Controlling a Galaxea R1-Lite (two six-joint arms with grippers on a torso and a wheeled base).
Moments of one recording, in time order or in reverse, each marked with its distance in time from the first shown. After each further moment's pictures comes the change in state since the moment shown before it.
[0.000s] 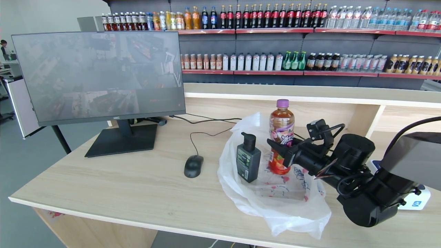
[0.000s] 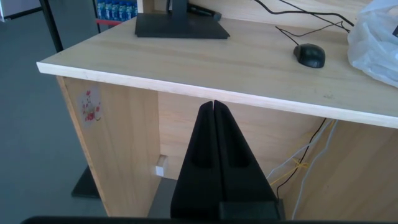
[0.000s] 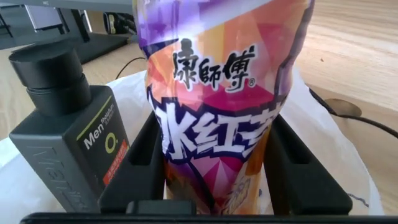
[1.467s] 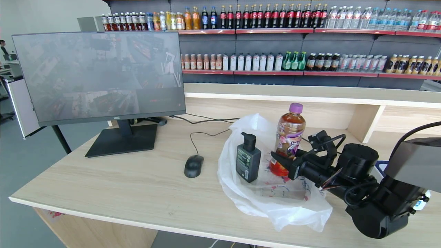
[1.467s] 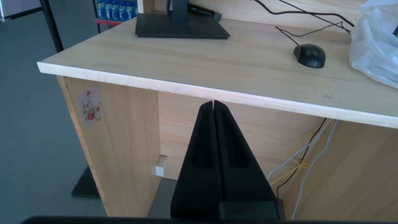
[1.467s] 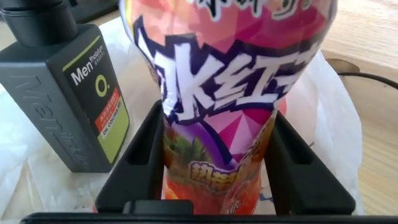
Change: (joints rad) left arm 0.000 0.000 0.000 0.000 0.000 0.000; right arm -0.024 -0.004 0.116 0.007 0.001 -0.043
